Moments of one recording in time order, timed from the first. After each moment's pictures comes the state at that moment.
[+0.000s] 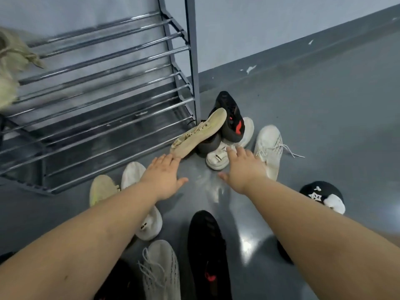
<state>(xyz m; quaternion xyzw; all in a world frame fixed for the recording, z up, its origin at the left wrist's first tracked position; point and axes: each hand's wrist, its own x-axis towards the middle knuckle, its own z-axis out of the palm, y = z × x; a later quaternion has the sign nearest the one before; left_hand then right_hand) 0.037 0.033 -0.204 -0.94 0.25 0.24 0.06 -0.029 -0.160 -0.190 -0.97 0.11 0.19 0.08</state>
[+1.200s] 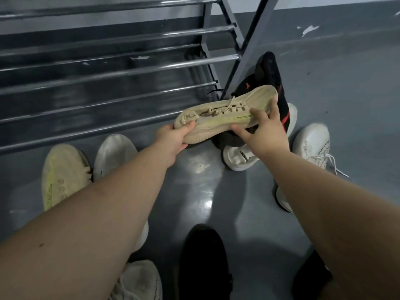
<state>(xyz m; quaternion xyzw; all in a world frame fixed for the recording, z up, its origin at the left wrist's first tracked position) 0.155 0.010 -0.338 -0.60 -0.31 0.27 -0.69 0.118 -0.187 -0.313 -0.95 0.19 0.08 0.23</state>
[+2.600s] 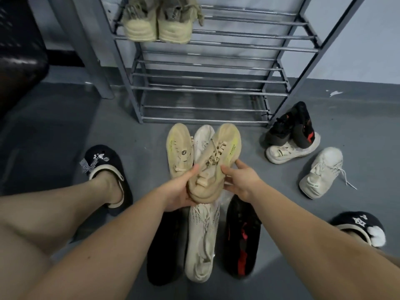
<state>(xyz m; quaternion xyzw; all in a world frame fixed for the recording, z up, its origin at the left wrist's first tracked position) -0.124 0.200 -0.218 -0.53 -0.22 0.38 -0.72 -0.090 0.025 -0.203 -0.59 0.25 0.28 0.72</state>
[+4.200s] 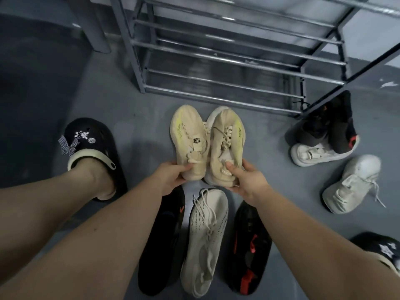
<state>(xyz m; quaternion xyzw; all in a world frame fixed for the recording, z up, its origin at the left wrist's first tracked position) -0.063 0.242 -0.322 -0.46 -0.43 0.25 -0.74 -0.040 0.043 -0.290 -0.60 0.29 0.32 0.67</state>
